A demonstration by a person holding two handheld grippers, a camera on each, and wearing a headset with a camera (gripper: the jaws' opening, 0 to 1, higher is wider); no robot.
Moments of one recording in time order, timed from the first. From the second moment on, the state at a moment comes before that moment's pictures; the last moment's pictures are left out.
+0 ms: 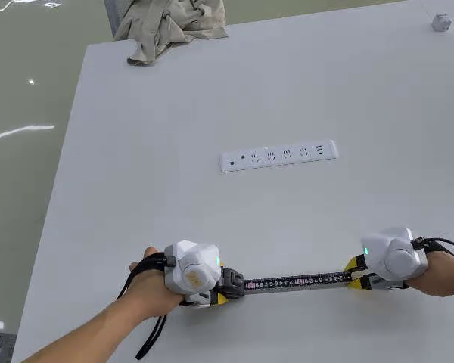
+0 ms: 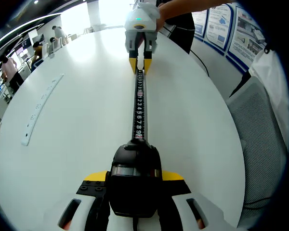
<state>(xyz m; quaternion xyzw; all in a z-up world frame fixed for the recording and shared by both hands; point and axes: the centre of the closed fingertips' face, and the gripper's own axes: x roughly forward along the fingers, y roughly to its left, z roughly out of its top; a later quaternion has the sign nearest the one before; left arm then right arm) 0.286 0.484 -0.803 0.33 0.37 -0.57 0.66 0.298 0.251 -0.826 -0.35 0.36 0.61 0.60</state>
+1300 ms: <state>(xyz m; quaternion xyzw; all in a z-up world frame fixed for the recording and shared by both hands) 0.285 0.481 -0.804 0.34 0.36 -0.57 0.66 0.298 0.243 -0.826 -0.38 0.38 0.60 0.59</state>
